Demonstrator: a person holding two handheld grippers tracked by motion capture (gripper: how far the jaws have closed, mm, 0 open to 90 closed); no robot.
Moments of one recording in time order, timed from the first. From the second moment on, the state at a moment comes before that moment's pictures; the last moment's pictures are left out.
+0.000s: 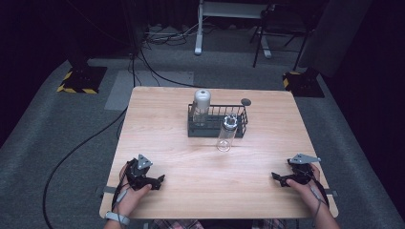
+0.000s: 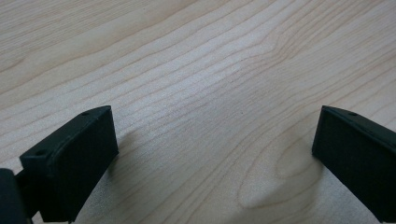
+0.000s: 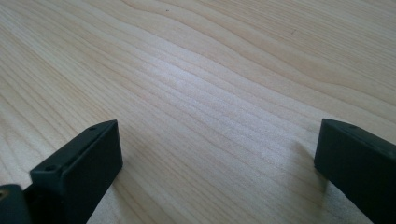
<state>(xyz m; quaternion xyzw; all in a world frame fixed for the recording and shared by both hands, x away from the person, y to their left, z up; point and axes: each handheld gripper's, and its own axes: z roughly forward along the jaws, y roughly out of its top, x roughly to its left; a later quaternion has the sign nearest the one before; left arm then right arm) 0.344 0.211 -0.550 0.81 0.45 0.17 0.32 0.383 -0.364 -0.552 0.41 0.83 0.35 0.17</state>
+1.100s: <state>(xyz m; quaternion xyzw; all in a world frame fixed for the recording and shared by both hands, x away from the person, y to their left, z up) 0.344 0.212 -0.550 0.81 0.45 0.17 0.32 0.379 -0.357 -0.512 0.39 0.81 0.40 0.19</state>
